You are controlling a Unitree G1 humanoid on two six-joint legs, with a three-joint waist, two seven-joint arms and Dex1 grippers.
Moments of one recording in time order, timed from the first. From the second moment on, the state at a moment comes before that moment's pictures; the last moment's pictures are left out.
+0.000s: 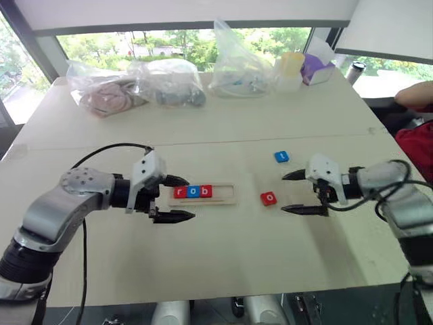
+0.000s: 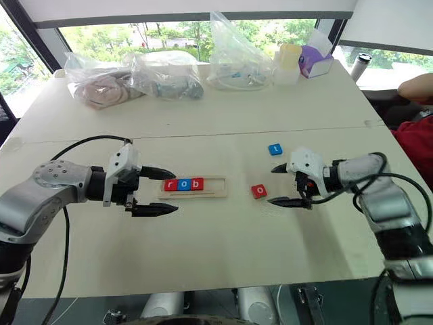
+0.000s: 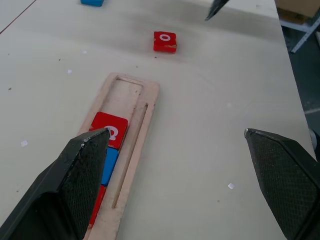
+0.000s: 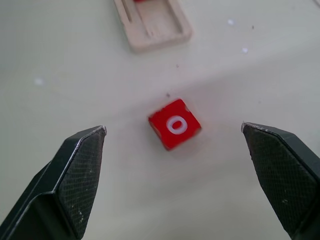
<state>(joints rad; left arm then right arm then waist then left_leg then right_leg) -0.35 0.89 -0.07 -0.41 -0.58 0.70 -1.10 -0.48 -0.85 0.11 0.13 0.17 0.24 1.36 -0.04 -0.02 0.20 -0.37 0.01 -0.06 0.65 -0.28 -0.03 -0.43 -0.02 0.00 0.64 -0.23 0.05</state>
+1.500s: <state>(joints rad) -0.27 0.94 0.05 -0.38 -0.60 0.71 -1.04 -0.77 -0.50 0.46 0.19 0.01 0.45 1.20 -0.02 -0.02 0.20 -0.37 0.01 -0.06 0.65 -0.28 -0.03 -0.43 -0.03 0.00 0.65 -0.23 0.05</state>
